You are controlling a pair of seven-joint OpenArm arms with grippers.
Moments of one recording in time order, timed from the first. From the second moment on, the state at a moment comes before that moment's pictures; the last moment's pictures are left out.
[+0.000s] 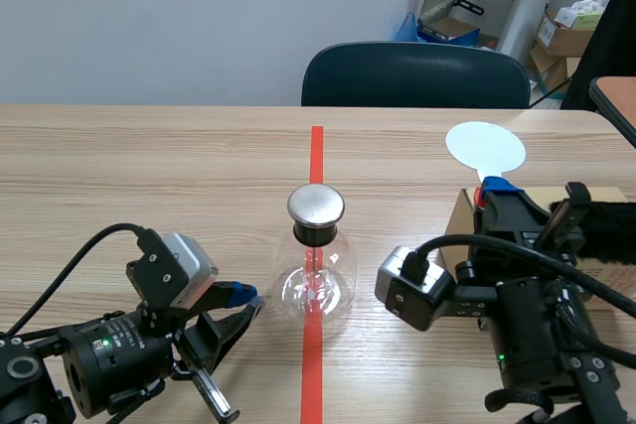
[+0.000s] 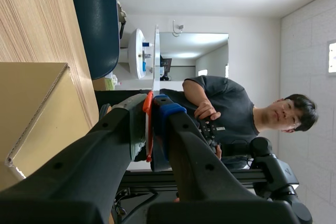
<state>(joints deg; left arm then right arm) -5.8 -40.0 63.1 75.8 -26.4 0.6 -24.9 -25.7 15.7 -19.3 90.5 -88.2 -33.1 -19.9</state>
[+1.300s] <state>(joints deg) -5.8 -45.8 63.1 80.4 -26.4 -5.2 -26.3 -35.0 15.7 -8.1 91.1 -79.6 -38.5 0.7</state>
